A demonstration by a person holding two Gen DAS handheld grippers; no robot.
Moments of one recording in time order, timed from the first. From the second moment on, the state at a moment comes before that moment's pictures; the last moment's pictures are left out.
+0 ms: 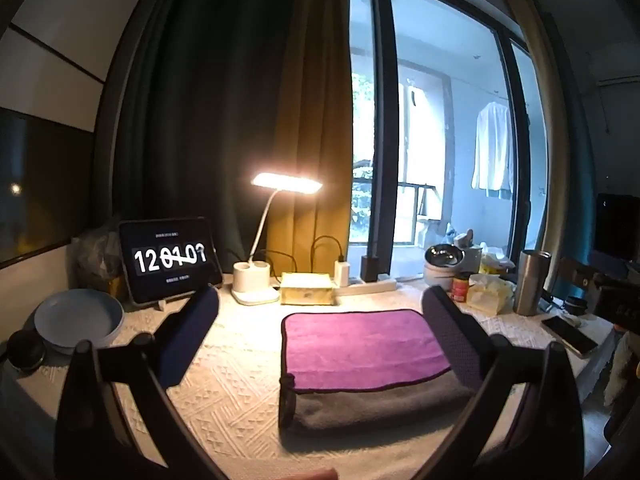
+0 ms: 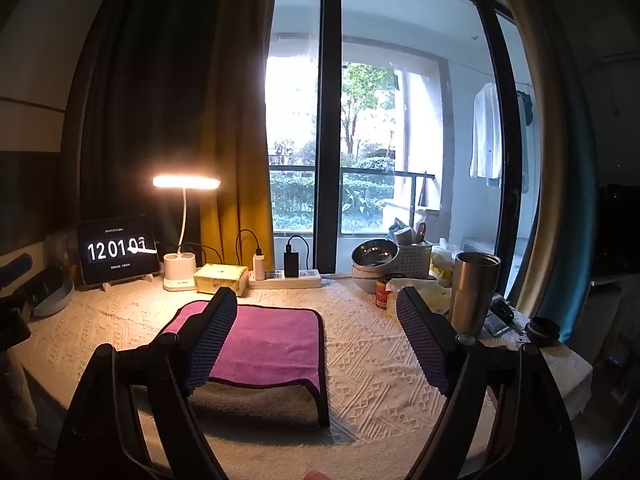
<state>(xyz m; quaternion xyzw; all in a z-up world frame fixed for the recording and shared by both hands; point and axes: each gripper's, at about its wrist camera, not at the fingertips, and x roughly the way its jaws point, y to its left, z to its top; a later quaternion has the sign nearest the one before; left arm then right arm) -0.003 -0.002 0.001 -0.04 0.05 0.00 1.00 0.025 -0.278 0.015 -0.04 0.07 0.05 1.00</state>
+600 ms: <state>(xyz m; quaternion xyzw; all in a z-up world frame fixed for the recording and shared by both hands) -0.003 -0.001 0.003 -0.03 0.05 0.00 1.00 0.025 -0.277 0.017 -0.04 0.07 0.05 1.00</state>
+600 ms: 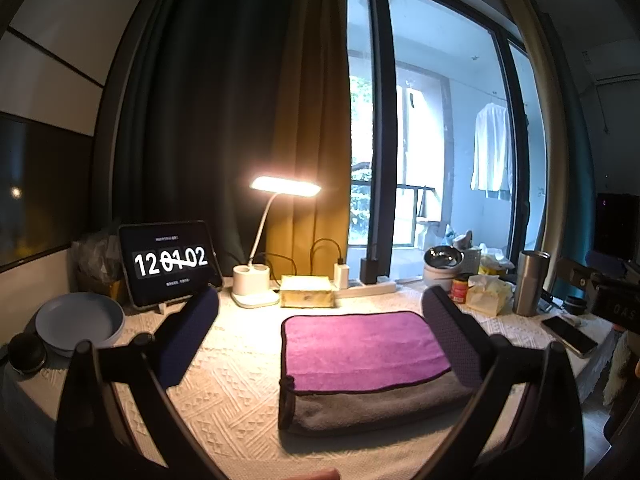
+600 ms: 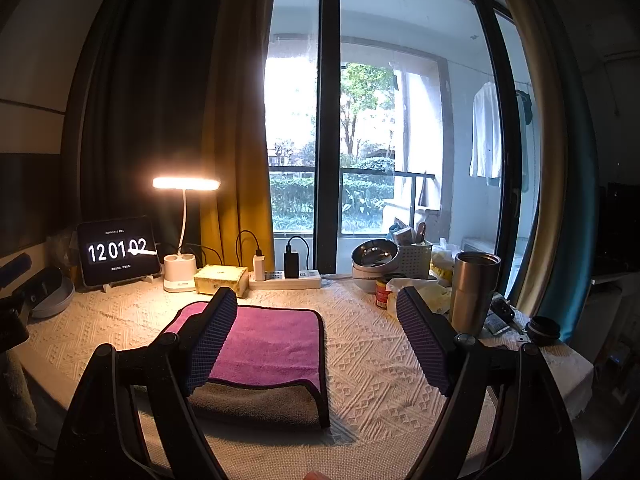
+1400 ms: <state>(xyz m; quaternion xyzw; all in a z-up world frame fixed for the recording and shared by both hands) -0.004 -0.002 0.002 -0.03 0.05 0.00 1.00 0.025 -0.276 0.016 -0.03 0.07 0.05 1.00</state>
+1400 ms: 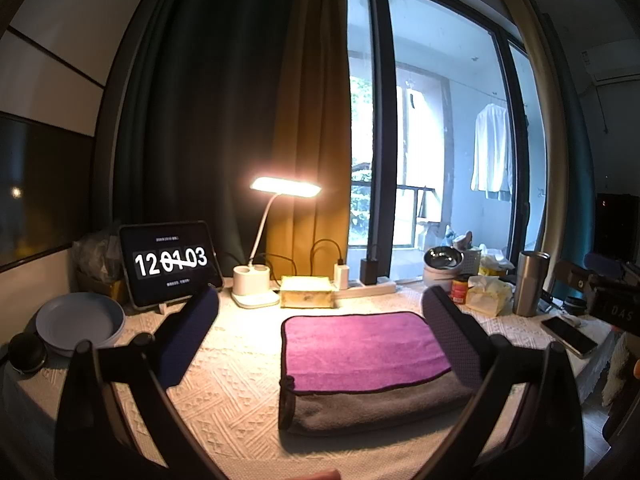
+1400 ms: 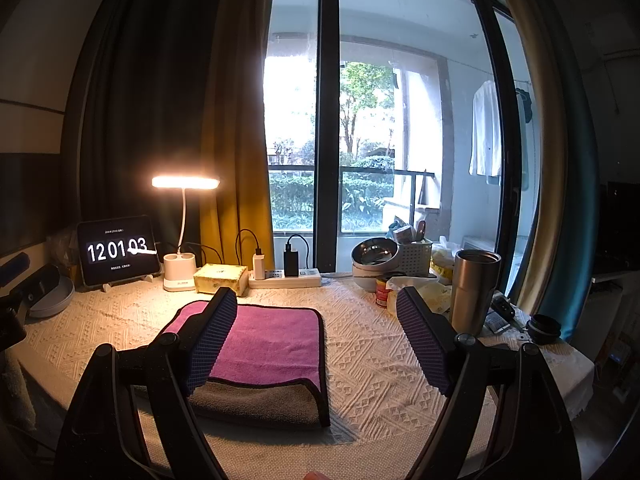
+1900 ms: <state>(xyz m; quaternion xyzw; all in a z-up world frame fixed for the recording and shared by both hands) -0.004 -0.002 0.001 -0.03 0.05 0.00 1.00 0.027 -0.279 0.013 -0.03 0.07 0.05 1.00</state>
